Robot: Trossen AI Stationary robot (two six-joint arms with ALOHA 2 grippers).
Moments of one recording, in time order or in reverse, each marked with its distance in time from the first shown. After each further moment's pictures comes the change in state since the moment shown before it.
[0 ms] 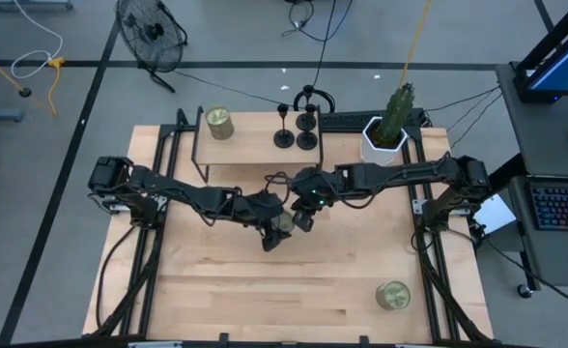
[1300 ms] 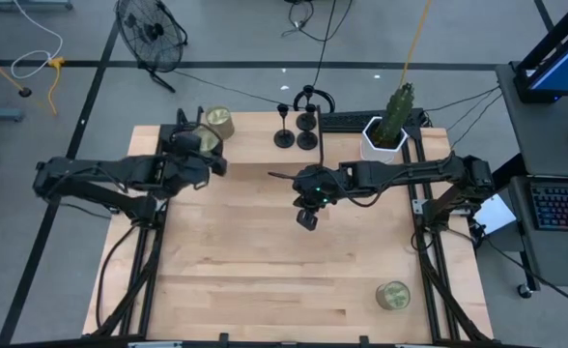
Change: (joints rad) left arm 0.090 -0.614 0.003 -0.626 -1.036 -0.184; right arm -0.002 -0.029 0.000 -0.023 0.029 -0.083
